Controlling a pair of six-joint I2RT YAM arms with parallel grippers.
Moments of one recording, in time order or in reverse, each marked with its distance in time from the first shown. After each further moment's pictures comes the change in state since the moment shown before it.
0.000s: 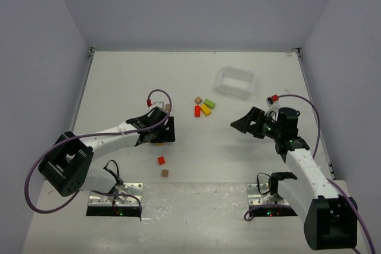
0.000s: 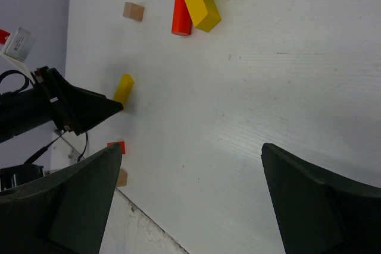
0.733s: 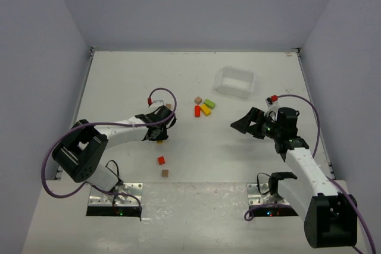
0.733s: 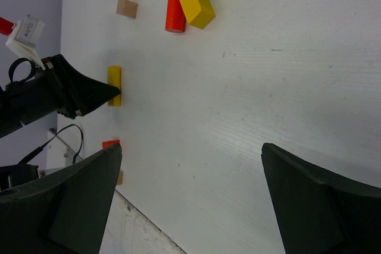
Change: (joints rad) left arm -0.018 0.156 0.074 -0.022 -0.142 -0.068; right arm 0.000 0.020 0.000 -0.003 0.005 -0.015
